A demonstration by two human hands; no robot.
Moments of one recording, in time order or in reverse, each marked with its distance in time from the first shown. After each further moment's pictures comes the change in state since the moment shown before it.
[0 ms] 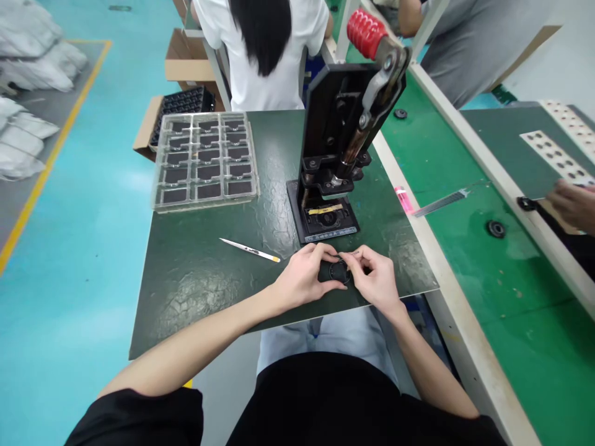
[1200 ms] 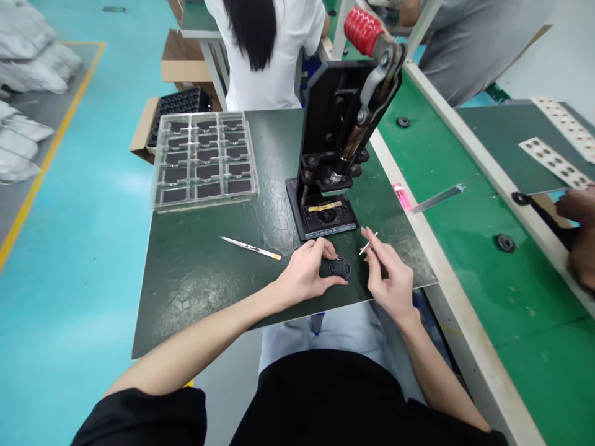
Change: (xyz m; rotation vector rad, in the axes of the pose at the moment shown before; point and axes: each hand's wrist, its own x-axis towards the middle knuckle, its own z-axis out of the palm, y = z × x) left_hand 0.004 0.003 0.002 -0.027 0.007 -0.052; right_hand -0.016 -0.001 -0.017 -0.218 0.160 -0.320
